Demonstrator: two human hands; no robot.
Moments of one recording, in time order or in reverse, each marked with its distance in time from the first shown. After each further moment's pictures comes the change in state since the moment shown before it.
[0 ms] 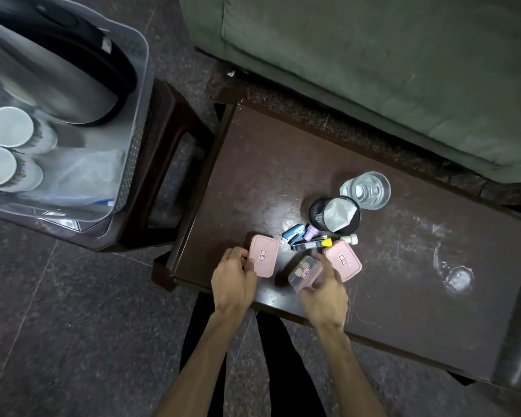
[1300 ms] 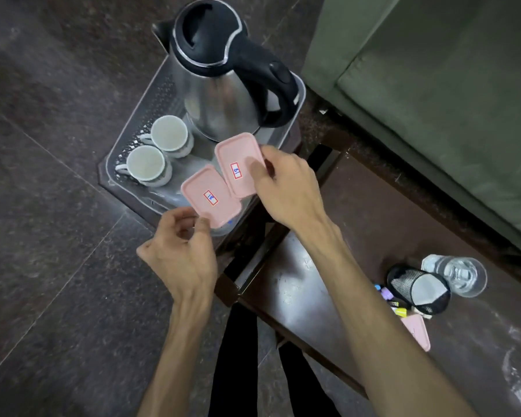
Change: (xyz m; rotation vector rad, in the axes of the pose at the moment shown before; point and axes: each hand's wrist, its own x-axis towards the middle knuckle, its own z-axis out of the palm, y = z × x) left_hand 0.048 -0.034 -0.246 -0.566 0.781 -0.341; right_hand -0.050 -0.366 0.041 -0.091 -0.180 -0.957
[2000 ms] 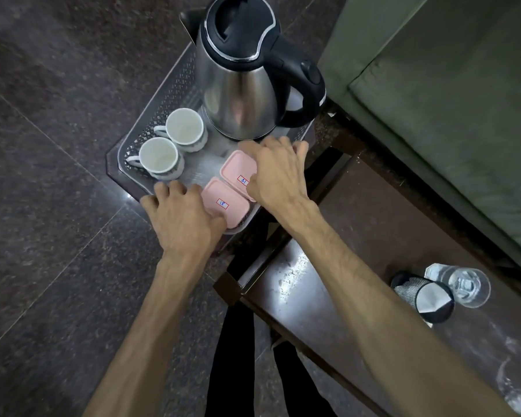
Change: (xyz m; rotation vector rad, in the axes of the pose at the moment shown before) left_hand 0.069 -0.014 0.011 0.964 -0.270 0.426; right_hand 0.037 -0.016 0.045 -0.557 -0.071 -0.155
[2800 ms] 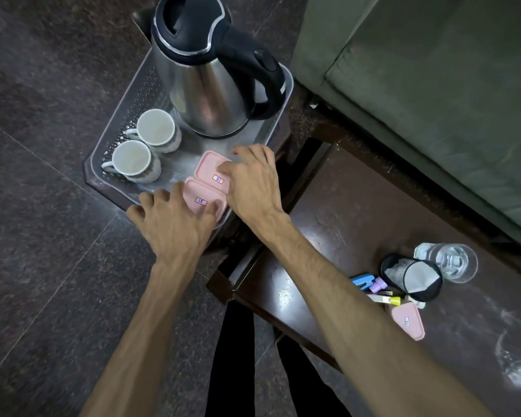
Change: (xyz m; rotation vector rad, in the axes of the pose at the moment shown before) left_hand -0.012 0.013 0.022 -0.110 0.129 -0.035; right_hand -0.026 0.013 0.032 0.163 0.110 -0.033
